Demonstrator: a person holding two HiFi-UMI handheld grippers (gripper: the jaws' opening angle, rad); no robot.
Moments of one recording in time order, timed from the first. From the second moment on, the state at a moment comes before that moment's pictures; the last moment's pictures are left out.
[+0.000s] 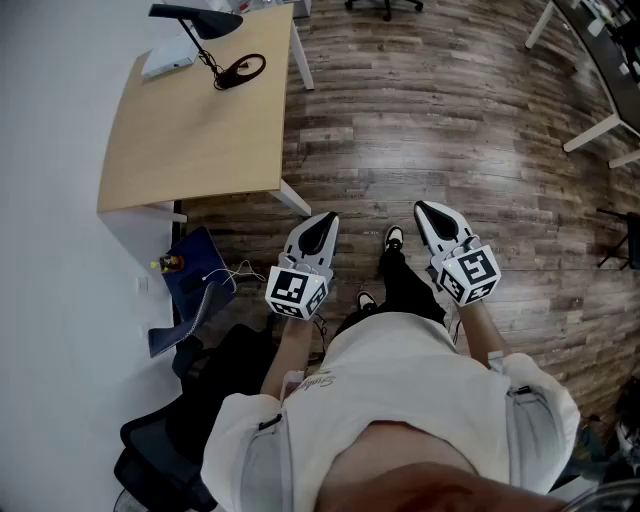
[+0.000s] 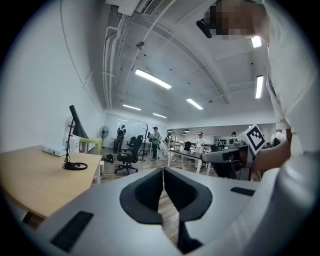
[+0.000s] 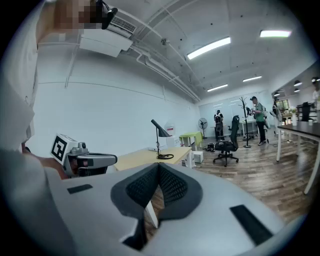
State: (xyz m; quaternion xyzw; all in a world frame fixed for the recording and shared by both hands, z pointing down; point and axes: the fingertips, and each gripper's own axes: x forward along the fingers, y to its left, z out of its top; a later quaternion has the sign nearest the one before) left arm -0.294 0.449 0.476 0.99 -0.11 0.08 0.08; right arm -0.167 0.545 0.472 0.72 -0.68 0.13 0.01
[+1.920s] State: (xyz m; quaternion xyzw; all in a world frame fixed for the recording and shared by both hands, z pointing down) left arm -0.015 -0.022 0.493 0.95 -0.27 0.08 0.12; right arm 0.131 0.048 0.472 0.57 -0.82 0.08 0.07
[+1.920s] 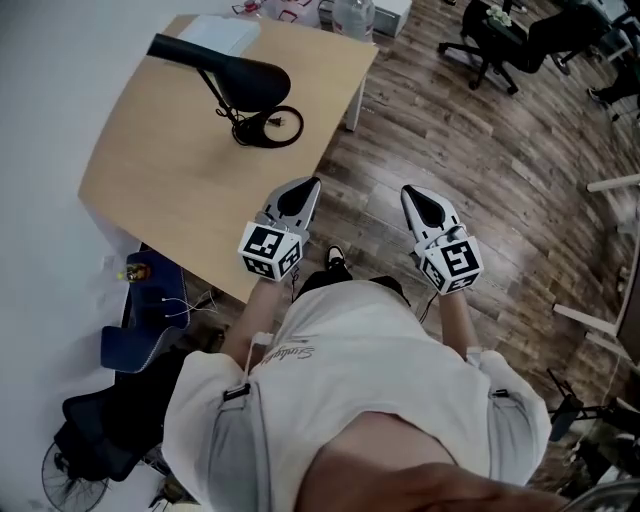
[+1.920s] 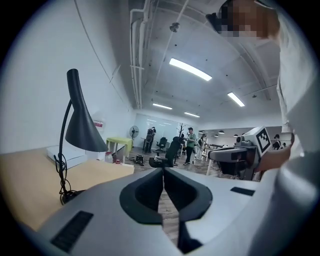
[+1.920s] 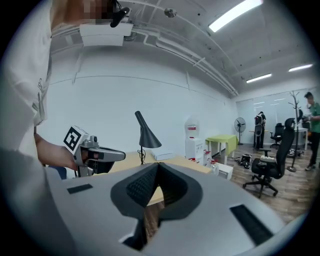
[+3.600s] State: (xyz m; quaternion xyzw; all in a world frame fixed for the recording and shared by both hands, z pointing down) left arm -0.099 -0.228 0.659 0.79 -0.55 0.16 0.23; right arm 0.041 -0.236 0.518 0.24 -0.96 0.07 0.12
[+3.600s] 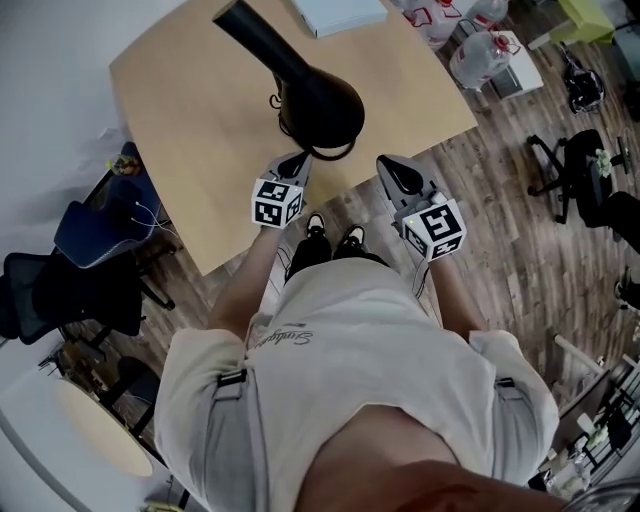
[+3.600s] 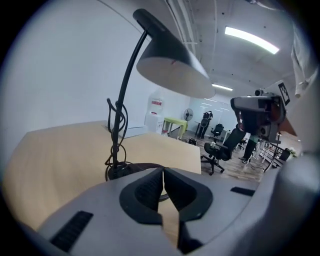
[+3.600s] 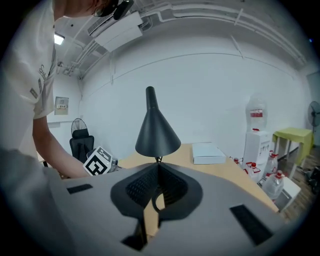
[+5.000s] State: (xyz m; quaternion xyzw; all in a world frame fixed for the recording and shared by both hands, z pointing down) left arm -0.110 -0.261 0.777 0.77 -0.47 0.28 0.33; right arm -0.004 -0.261 0.532 0.21 -0.98 0.06 0.04
